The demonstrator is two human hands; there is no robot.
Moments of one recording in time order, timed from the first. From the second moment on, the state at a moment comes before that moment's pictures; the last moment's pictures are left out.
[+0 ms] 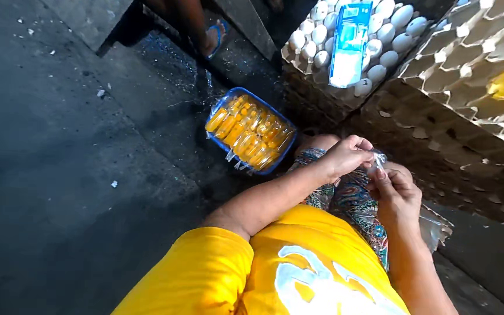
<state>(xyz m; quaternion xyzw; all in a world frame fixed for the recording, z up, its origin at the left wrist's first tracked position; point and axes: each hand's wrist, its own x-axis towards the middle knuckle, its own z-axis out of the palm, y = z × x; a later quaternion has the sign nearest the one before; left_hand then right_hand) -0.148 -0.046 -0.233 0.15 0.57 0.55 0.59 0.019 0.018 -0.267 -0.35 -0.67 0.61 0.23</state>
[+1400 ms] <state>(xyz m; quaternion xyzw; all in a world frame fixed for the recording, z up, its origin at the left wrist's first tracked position) -0.143 -0.048 -0.276 0.39 0.70 0.50 0.33 0.006 0.032 -0.247 -0.40 -0.43 0.80 0.16</state>
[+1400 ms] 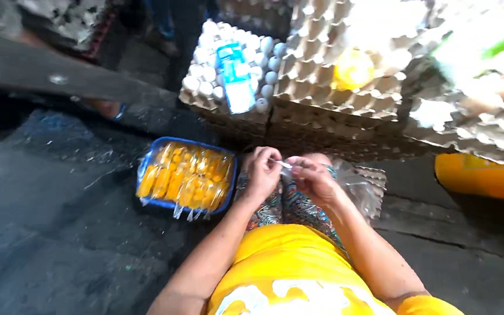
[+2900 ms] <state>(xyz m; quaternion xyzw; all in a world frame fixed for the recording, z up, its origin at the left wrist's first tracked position) -0.223 0.065 -0.122 0.60 0.72 0.35 0.03 -0.016 0.163 -0.208 -0.46 -0.73 0.23 0.45</state>
